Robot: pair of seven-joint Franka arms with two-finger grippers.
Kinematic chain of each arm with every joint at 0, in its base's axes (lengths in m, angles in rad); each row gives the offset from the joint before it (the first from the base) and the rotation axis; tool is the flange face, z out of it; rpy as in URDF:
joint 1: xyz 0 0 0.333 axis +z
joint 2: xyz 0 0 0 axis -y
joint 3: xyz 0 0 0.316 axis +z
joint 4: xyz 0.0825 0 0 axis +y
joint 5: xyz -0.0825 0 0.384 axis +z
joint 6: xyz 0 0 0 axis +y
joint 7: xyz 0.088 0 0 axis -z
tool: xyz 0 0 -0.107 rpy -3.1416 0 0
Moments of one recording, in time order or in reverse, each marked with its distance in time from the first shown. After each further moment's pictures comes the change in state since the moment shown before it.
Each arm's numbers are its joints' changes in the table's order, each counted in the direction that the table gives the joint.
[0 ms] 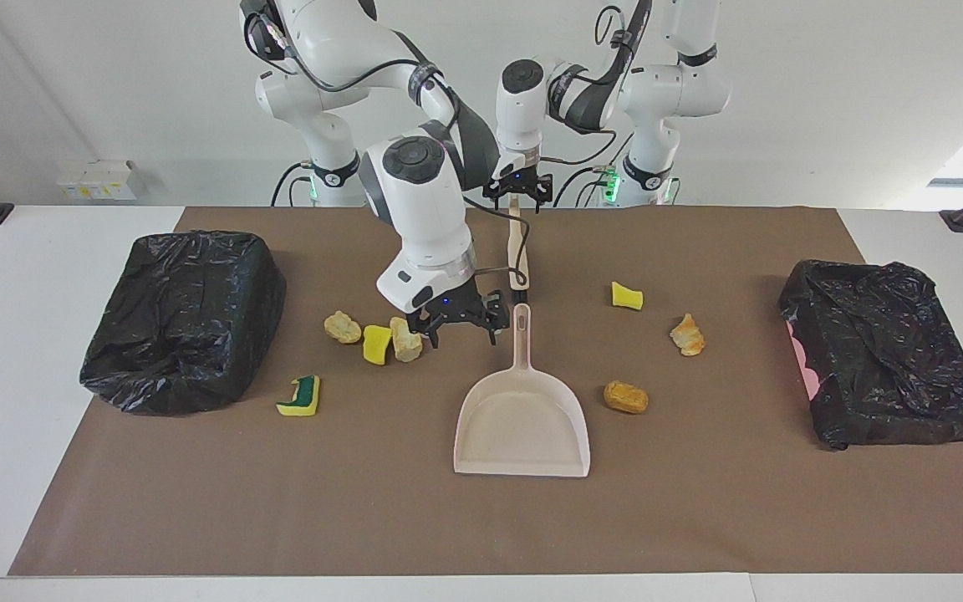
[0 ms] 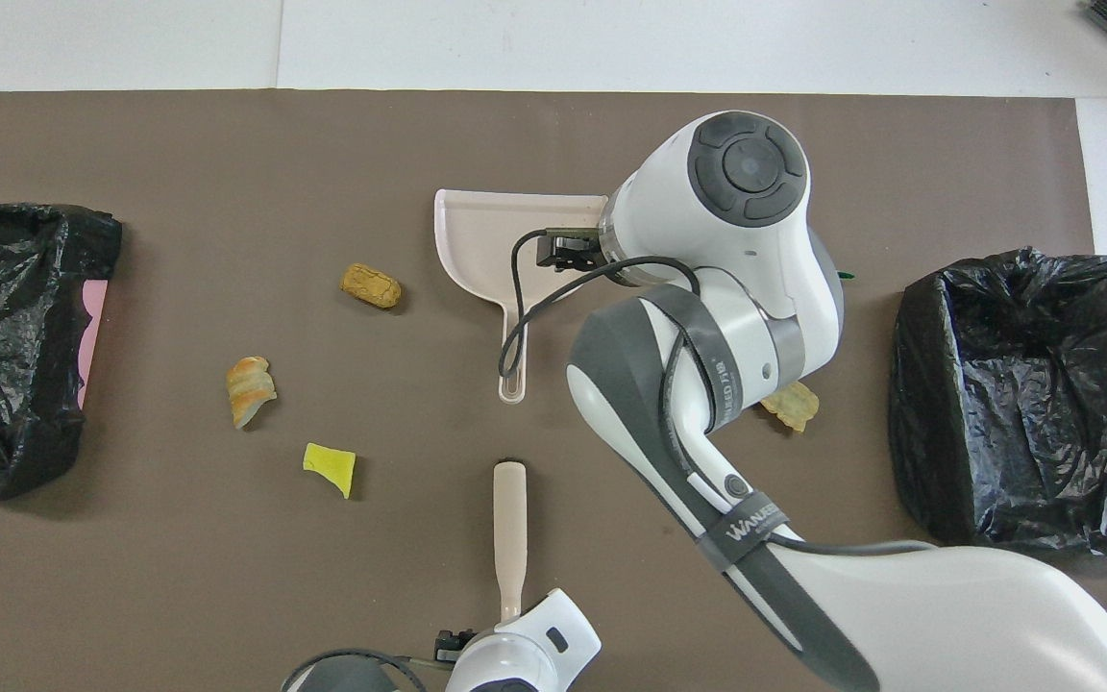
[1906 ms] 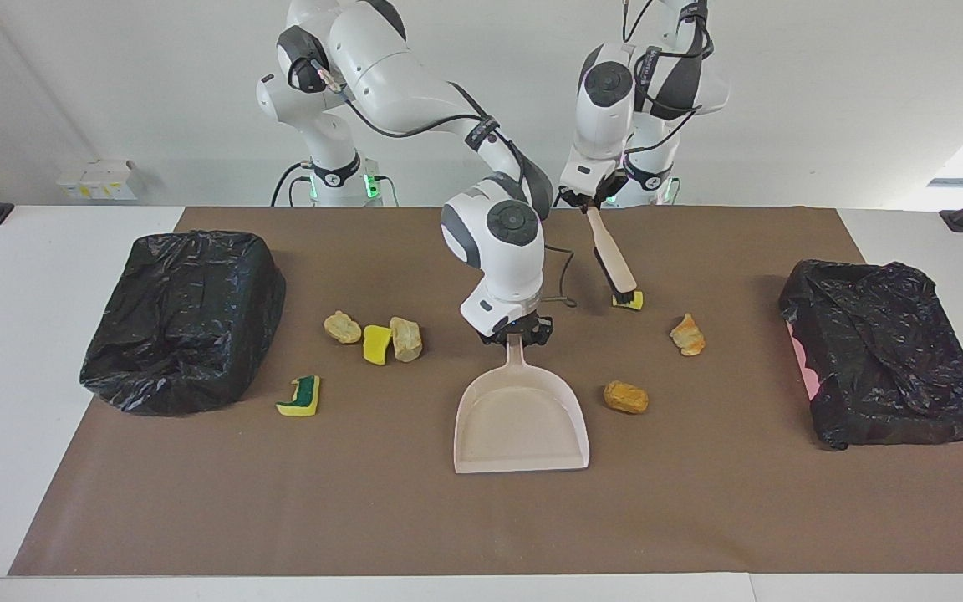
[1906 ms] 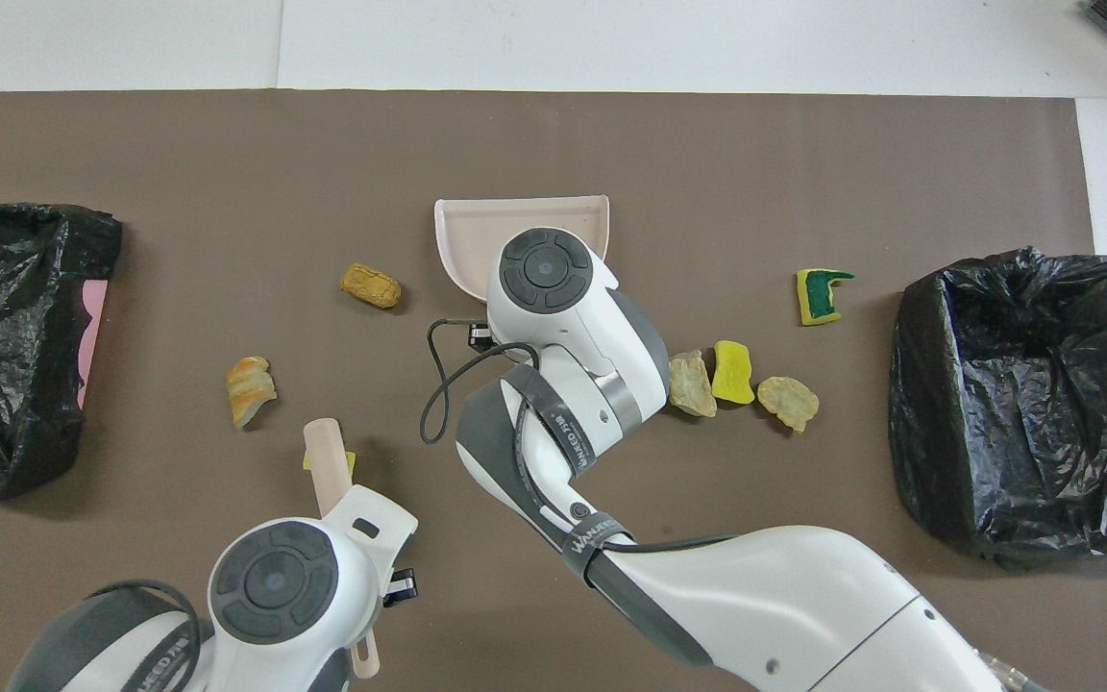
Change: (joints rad) left arm 0.116 0.129 0.327 -0.027 0.107 0.377 -0.062; right arm 0.126 -0.152 0.020 0.029 -0.041 -0.028 0.153
